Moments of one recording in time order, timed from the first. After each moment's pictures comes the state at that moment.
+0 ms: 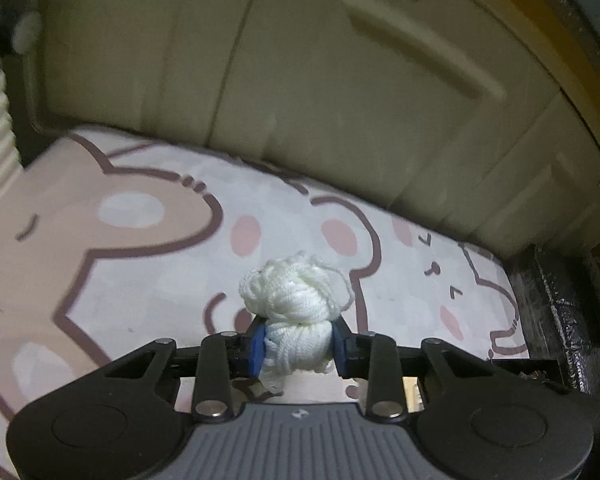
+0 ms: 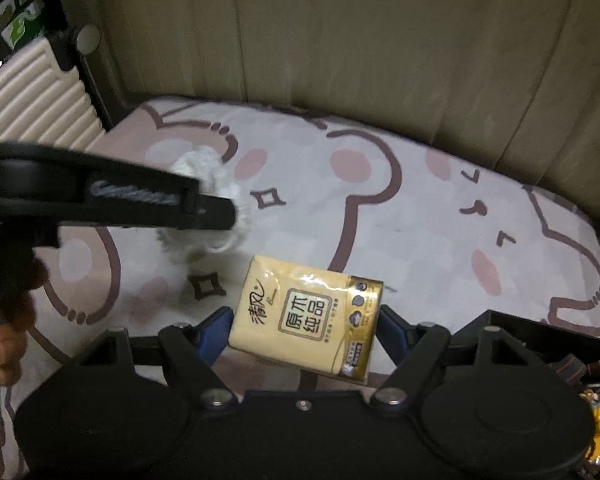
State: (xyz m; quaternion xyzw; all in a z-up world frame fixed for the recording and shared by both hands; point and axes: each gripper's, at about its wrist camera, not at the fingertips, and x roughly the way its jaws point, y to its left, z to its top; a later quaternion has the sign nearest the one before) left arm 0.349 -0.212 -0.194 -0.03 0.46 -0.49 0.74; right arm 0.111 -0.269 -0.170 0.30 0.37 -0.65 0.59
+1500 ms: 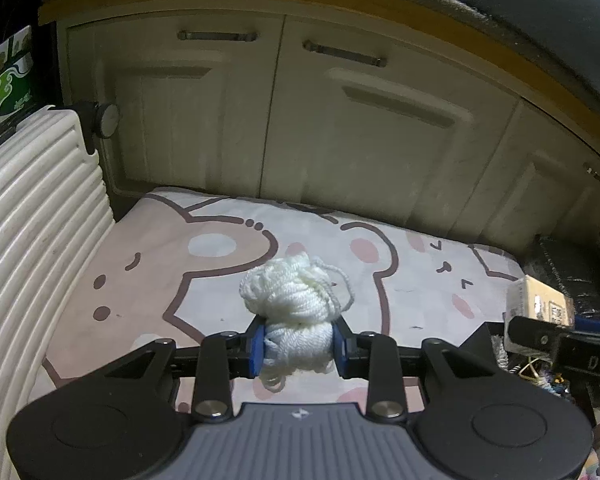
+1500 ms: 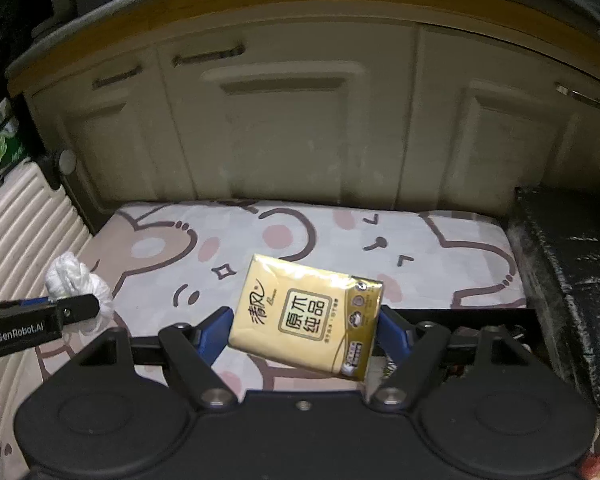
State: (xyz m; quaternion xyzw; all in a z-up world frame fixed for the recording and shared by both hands) left arm 0.300 -0.127 -0.130 0.04 0.39 -0.47 0.79; right arm 0.080 -0.181 -0.079 0.27 0.26 -0.74 0.56
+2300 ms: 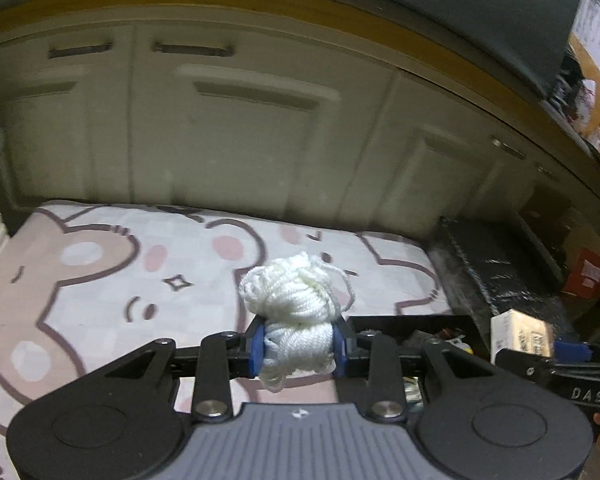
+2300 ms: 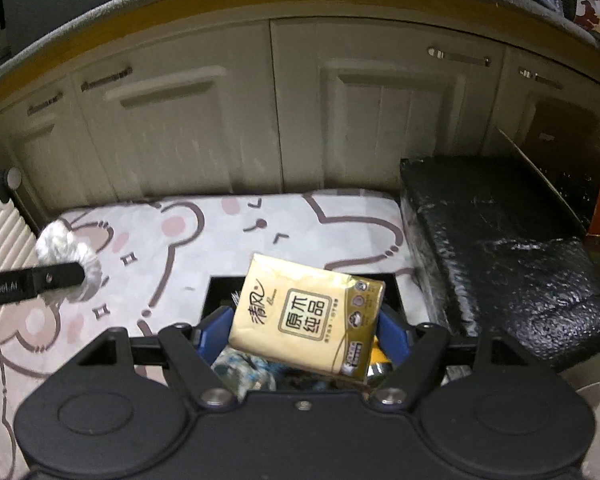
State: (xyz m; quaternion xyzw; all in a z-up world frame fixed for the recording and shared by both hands) left arm 0.211 -0.191 -0.105 0.03 0.38 -0.57 0.73; right arm -0.030 -0.099 -0.063 0.29 0.25 -0.77 0.51
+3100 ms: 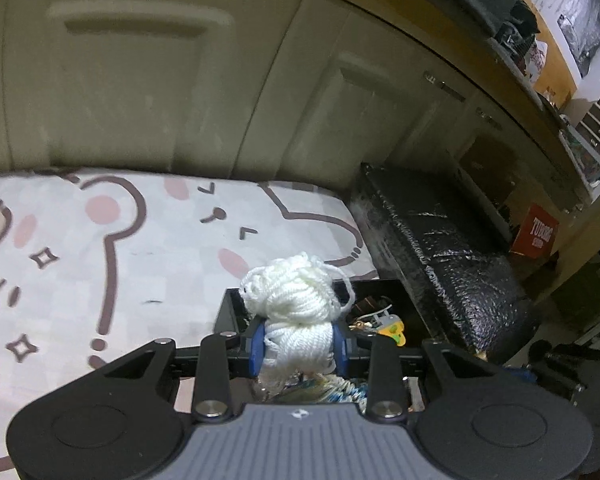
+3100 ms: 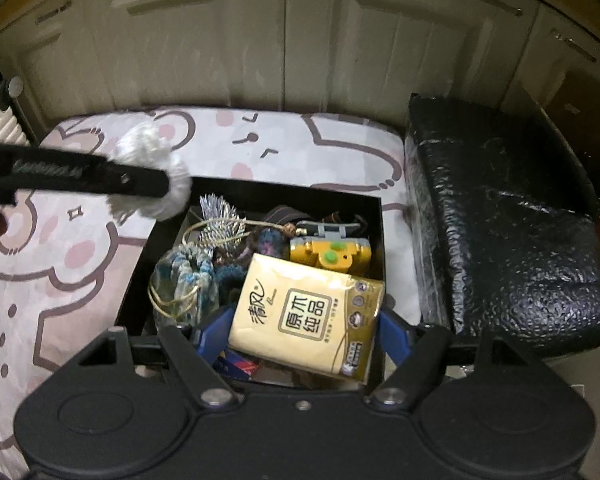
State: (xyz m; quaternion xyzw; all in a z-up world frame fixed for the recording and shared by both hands) left arm 0.168 -0.267 -0.135 0.04 0.42 -0.66 0.61; right arm -0.057 -0.092 -0.105 0.32 0.35 -0.72 0.50
